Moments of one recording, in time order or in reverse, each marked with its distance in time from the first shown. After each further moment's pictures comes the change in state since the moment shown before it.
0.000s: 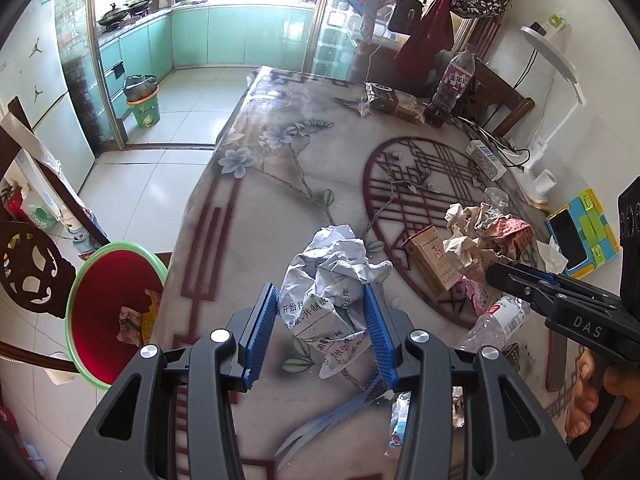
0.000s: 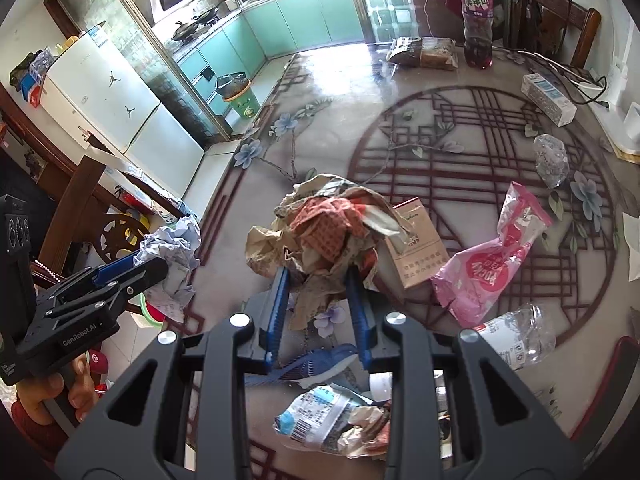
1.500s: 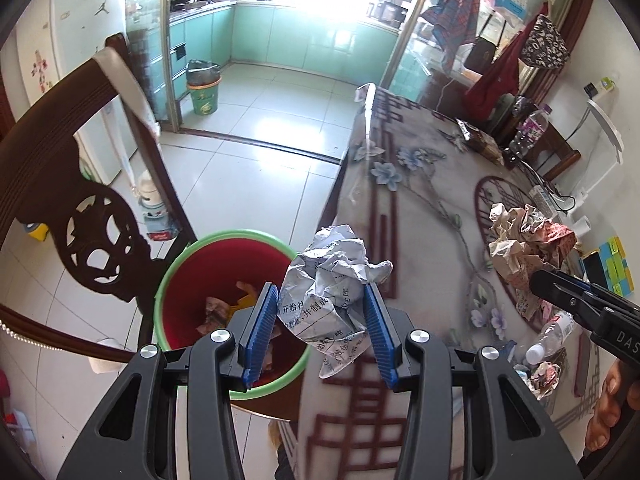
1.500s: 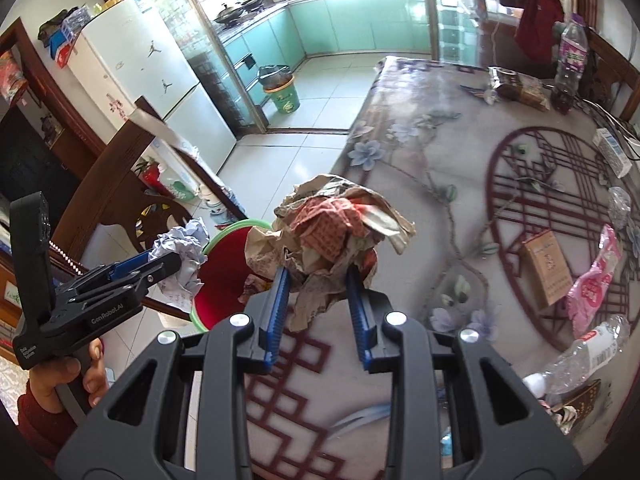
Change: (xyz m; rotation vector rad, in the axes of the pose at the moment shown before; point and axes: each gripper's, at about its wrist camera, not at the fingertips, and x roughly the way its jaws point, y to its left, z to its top) left arm -0.041 0.193 -0.019 -0.153 -0.039 0.086; right arm 0.046 0.183 -0.002 -0.132 -0.006 0.034
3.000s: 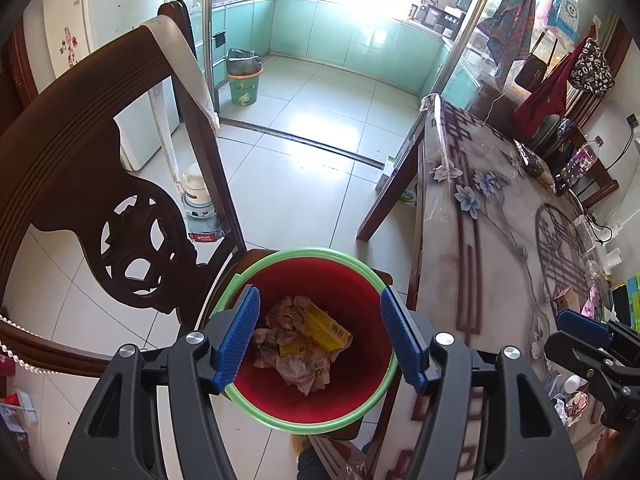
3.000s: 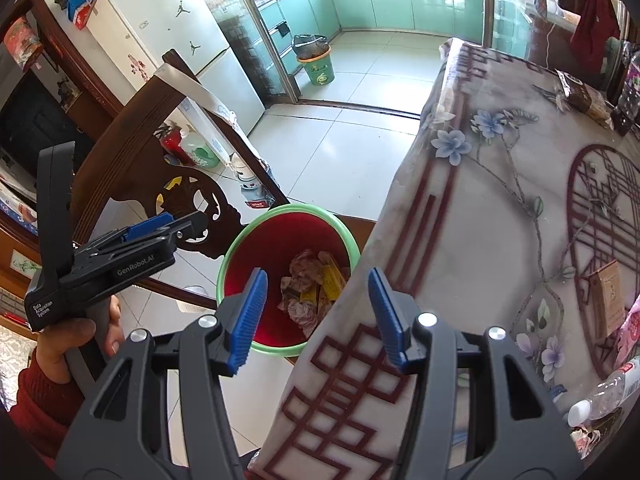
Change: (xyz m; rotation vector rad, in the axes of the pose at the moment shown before) left arm 0.030 0.082 0.033 -0.074 0.007 0.089; right arm 0.066 0.071 0.017 -0.074 0.103 0.058
